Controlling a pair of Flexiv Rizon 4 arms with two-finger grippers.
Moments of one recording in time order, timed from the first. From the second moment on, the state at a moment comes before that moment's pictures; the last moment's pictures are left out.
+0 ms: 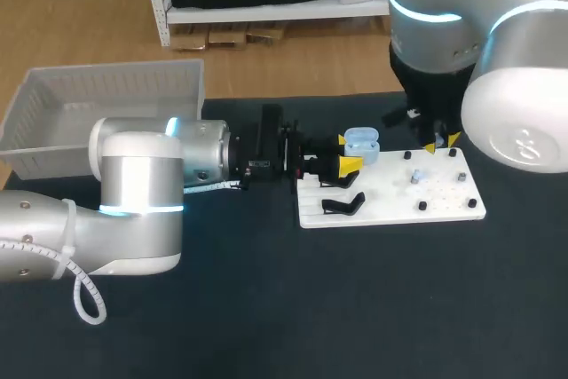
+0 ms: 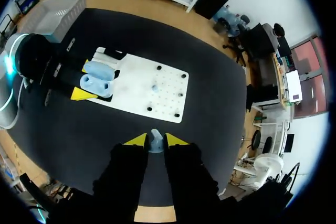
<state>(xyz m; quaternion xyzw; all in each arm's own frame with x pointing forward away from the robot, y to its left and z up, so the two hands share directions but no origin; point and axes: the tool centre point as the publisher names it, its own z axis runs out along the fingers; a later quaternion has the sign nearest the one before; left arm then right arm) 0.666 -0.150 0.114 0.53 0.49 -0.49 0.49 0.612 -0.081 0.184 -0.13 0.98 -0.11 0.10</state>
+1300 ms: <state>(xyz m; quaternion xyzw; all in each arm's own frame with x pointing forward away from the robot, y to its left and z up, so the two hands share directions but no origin) 0.666 -0.150 0.114 0.53 0.49 -0.49 0.49 0.642 -0.025 0.186 0.05 0.99 -0.10 0.05</state>
